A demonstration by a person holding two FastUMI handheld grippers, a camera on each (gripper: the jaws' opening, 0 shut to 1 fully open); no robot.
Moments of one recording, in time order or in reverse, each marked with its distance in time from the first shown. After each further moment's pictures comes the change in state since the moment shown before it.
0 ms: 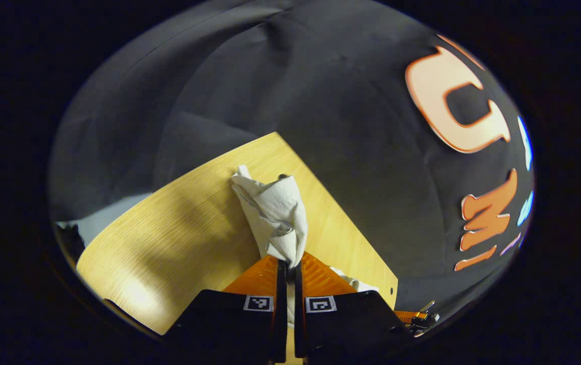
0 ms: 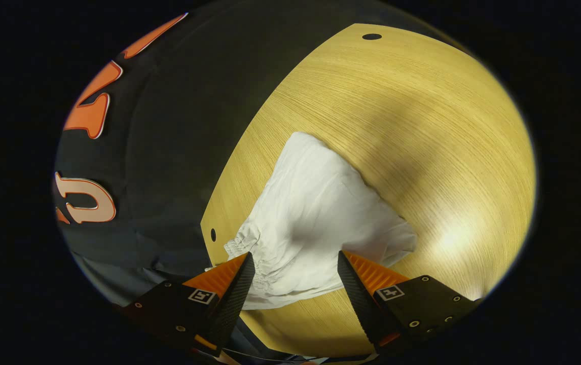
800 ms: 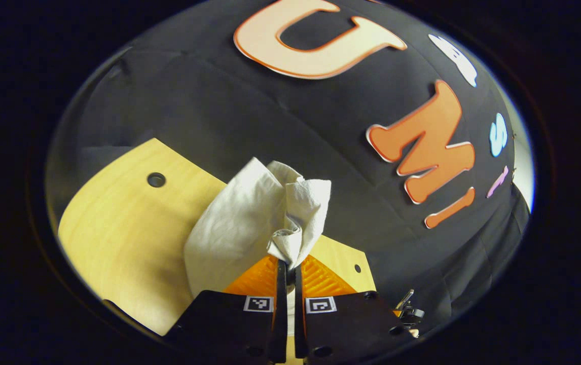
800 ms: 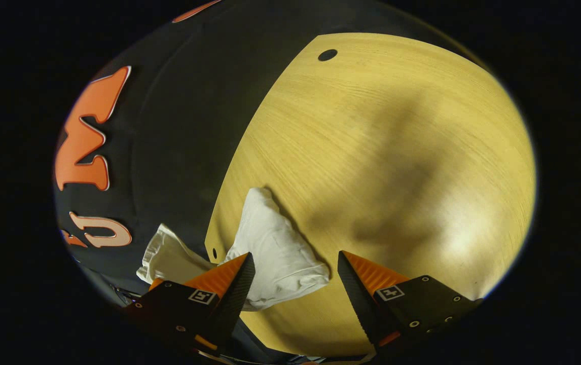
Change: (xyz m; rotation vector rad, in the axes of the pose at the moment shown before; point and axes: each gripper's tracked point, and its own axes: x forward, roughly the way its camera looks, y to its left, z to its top) left arm 0.031 -0.275 -0.111 0.248 0.072 -0.240; right arm -0.071 -0.105 0.090 0.090 -0.049 0.029
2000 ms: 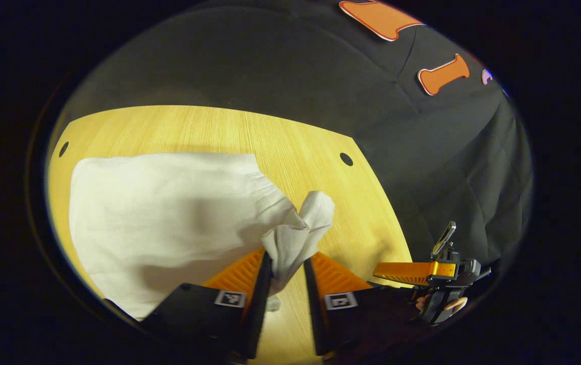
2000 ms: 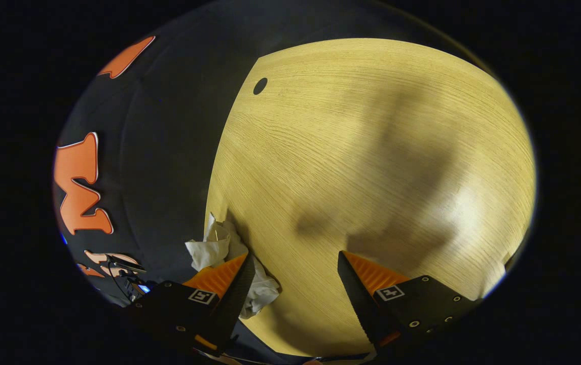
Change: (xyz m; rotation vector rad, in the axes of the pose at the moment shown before) left arm 0.129 -0.111 -0.215 0.266 0.523 -0.060; right arm -0.047 -0.086 0.036 0.147 -0.050 -0.027
